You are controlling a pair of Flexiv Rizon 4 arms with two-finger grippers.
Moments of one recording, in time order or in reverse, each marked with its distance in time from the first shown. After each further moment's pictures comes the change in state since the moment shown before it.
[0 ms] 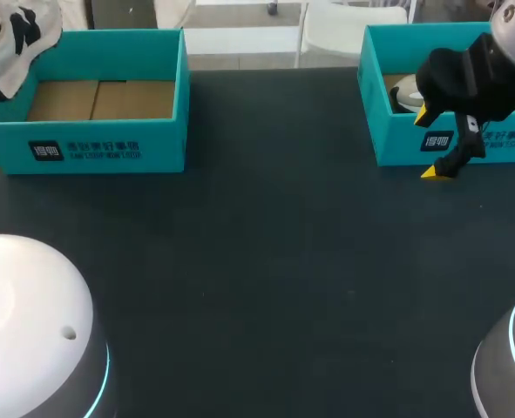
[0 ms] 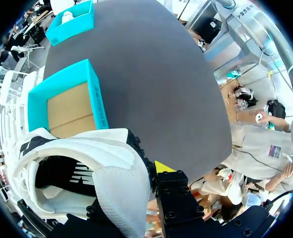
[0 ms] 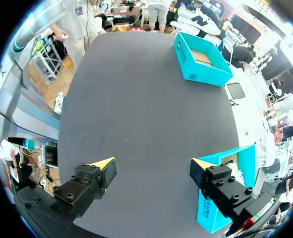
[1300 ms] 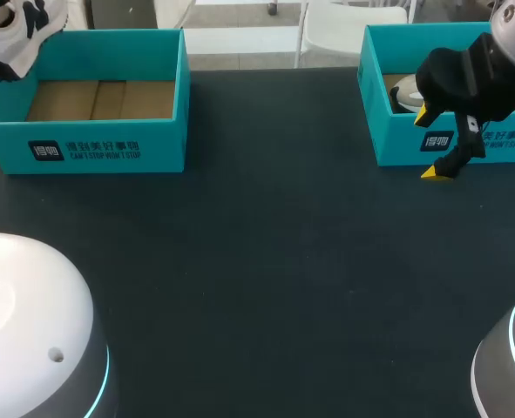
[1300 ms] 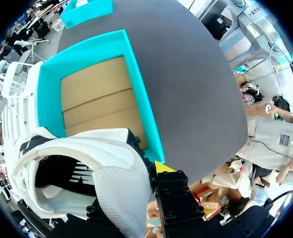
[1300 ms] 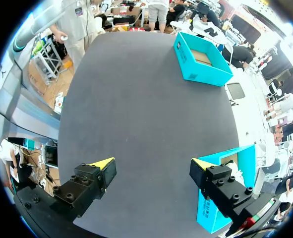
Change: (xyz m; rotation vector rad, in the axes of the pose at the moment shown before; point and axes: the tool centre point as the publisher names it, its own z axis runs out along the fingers) left arm -0.115 0.064 0.028 -0.037 -0.035 -0.003; right arm 0.000 0.000 0.000 0.000 0.000 0.000
